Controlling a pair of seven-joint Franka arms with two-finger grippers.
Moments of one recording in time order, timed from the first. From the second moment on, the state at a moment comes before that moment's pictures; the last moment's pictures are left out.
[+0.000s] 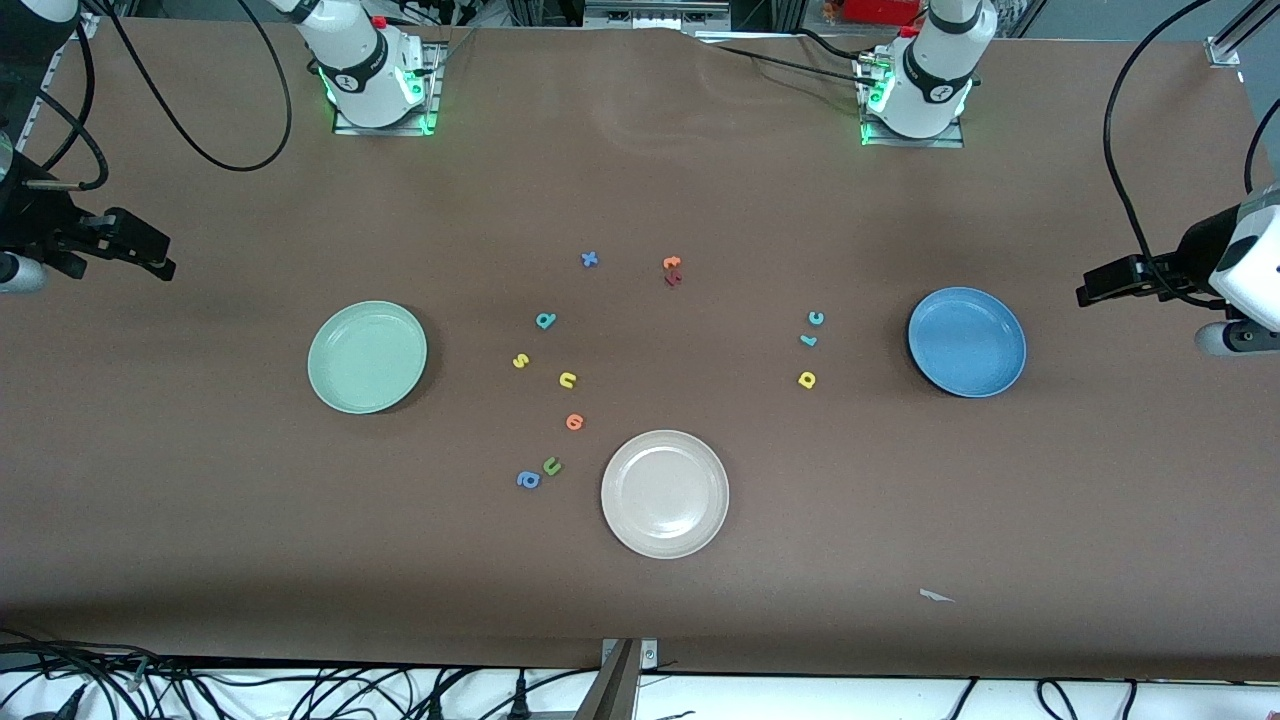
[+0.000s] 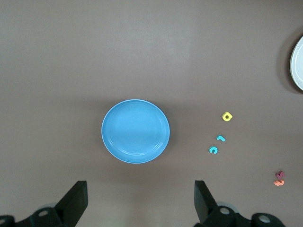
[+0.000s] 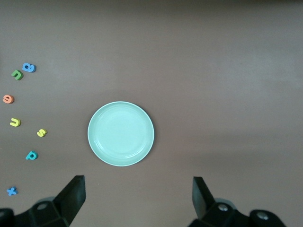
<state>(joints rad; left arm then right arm) 0.02 0.19 0.02 -1.45 -0.05 1.49 -0.07 -0.04 0.03 0.03 -1.61 -0.03 1.69 0.00</state>
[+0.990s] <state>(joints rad) 0.02 0.19 0.02 -1.45 -0.05 1.49 -0.07 -0.04 0.03 0.03 -1.61 -0.03 1.68 0.00</state>
